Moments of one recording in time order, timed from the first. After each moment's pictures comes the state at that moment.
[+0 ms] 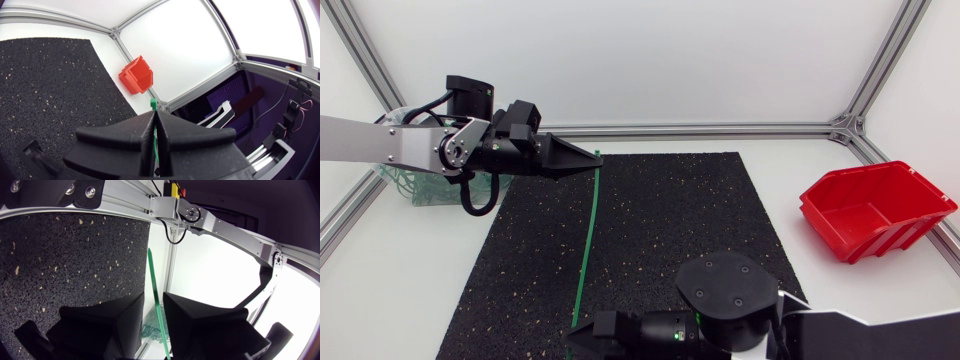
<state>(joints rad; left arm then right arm) -0.18 1.79 1.08 0.05 1.39 -0.34 1.10 1.49 0.42 0.68 -0.30 -1.83</state>
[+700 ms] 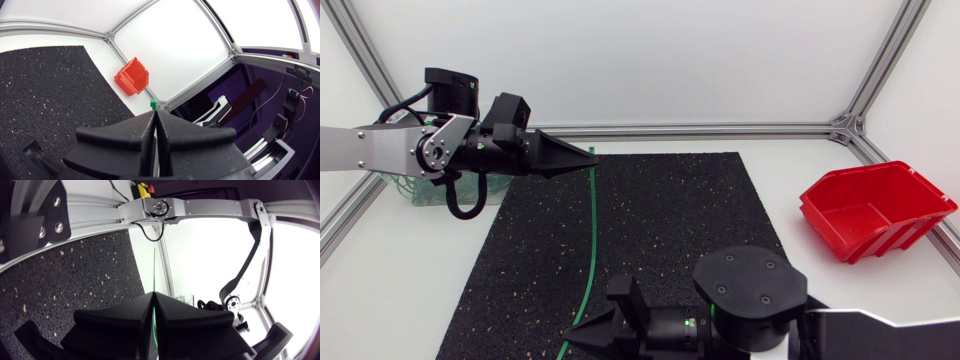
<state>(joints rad) -0.18 1.67 1.01 0.05 1.39 -0.31 1.09 1.41 0.41 0.67 -0.31 -1.46</state>
